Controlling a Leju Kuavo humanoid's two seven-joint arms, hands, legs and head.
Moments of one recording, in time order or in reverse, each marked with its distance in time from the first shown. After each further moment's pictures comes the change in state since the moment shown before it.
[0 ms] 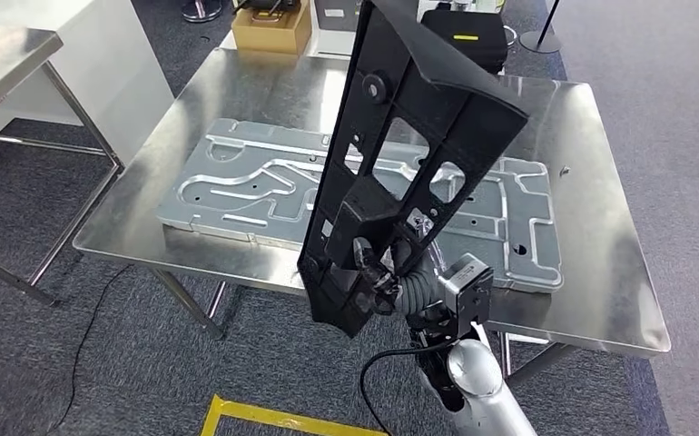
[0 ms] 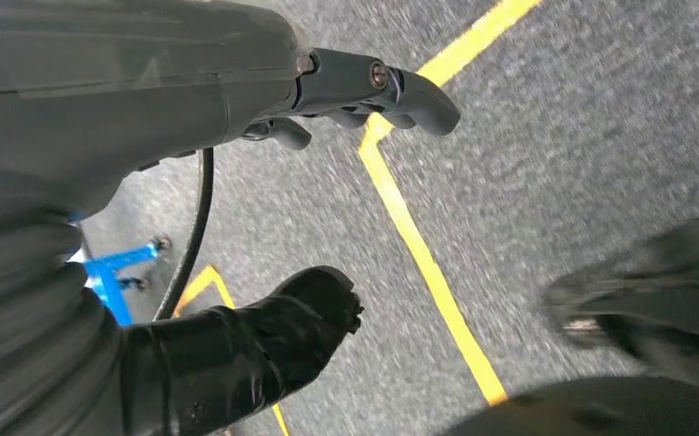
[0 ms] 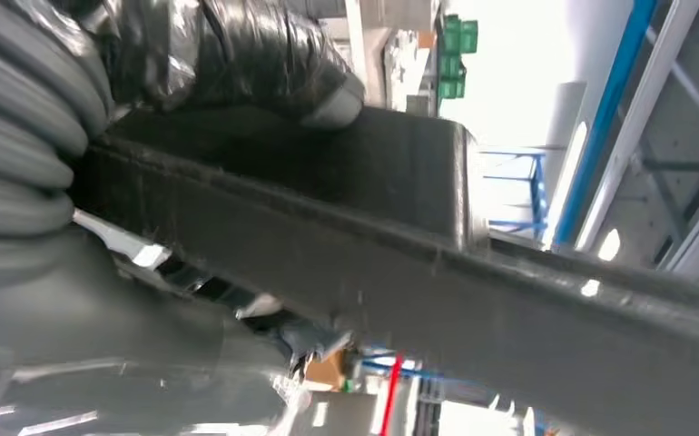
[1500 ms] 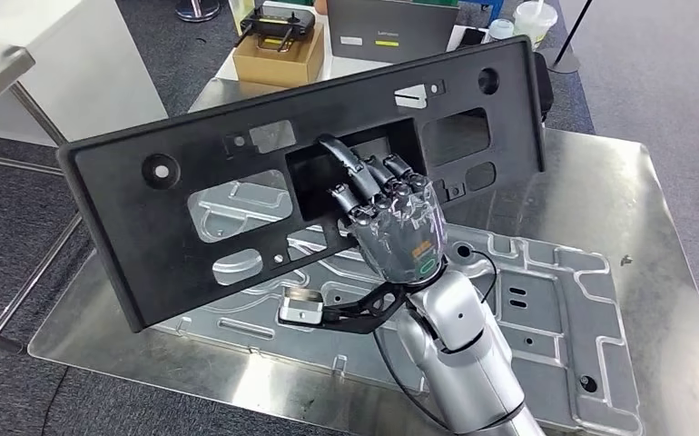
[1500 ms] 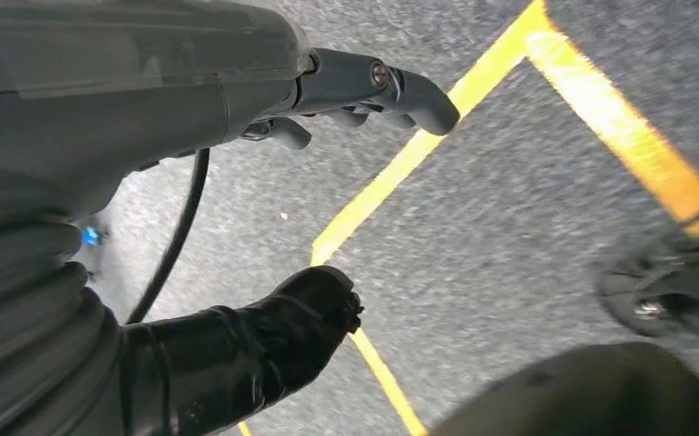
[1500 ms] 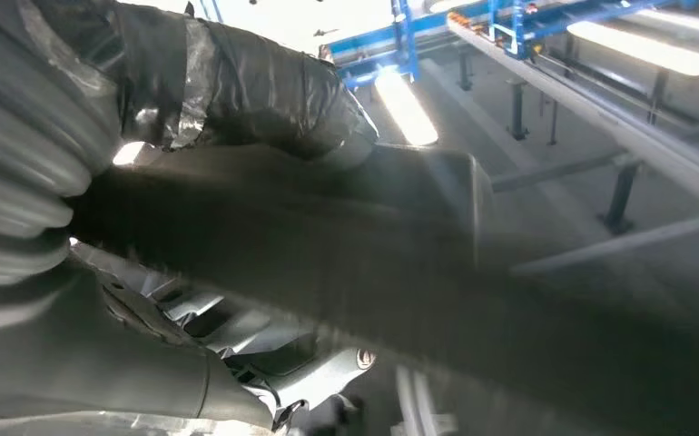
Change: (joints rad) left arm -0.034 -0.039 -0.039 0.005 -0.134 -0.026 0.023; right arm -0.171 0.126 -0.076 0.104 1.615 -0.716 0.013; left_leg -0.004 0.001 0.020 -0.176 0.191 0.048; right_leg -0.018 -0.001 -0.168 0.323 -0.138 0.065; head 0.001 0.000
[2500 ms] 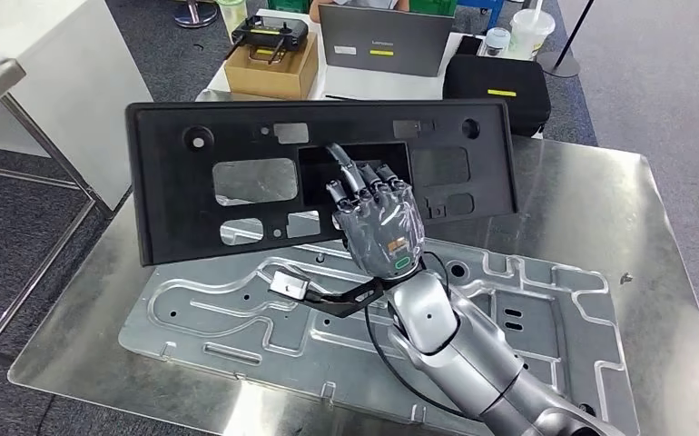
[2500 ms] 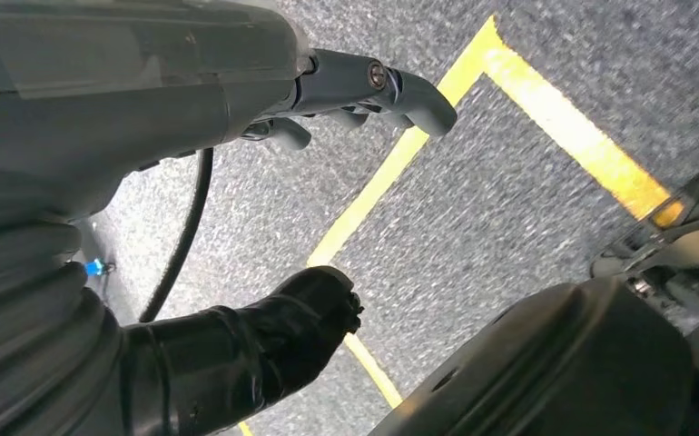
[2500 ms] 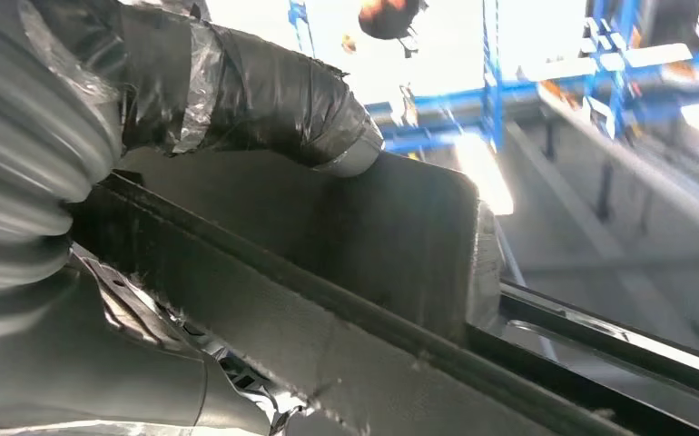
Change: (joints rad) left arm -0.024 -0.017 -0.002 0.000 -0.063 -0.026 -0.008; right arm -0.188 -0.192 0.439 0.214 0.135 0.000 0.688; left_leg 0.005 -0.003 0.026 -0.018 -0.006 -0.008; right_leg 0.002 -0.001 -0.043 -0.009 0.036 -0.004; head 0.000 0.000
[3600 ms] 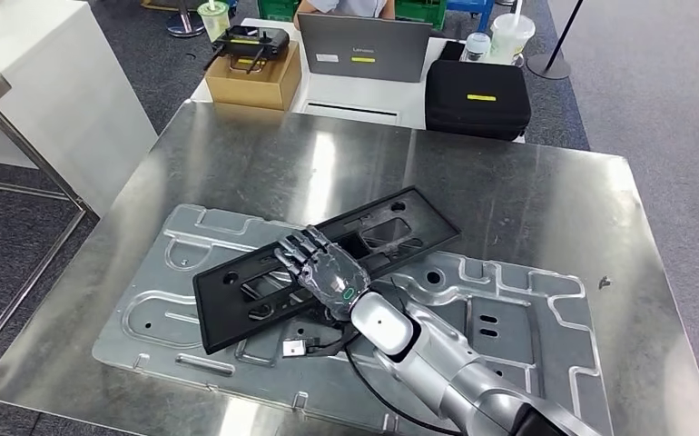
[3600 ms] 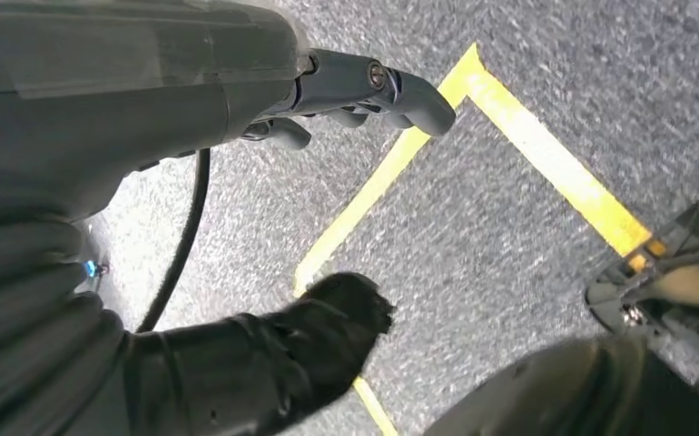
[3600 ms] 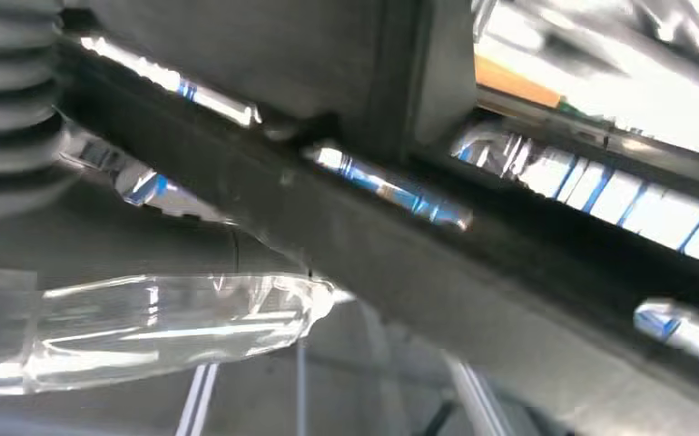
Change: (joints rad) left arm 0.002 0.016 0.076 0.000 -0.048 0.032 -0.036; right arm -0.077 0.169 0.130 0.648 -0.027 0.244 -0.310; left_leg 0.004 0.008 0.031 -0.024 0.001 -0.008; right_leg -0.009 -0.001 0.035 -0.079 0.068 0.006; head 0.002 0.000
